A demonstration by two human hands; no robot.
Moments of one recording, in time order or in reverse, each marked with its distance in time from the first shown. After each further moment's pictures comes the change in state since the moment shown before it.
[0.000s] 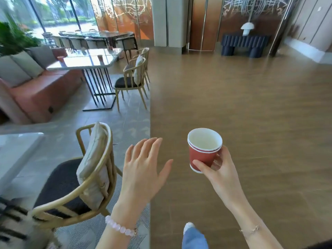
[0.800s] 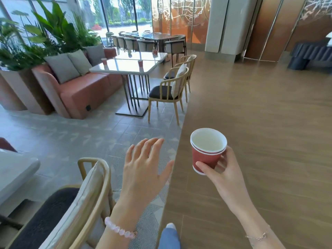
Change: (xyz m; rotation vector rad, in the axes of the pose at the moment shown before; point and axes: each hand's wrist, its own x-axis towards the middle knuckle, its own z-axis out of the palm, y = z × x) left_hand 0.339 -0.150 0.177 0.168 0.072 -0.253; right_hand 0.456 0.058 0.114 0.036 -0.293 -0.080
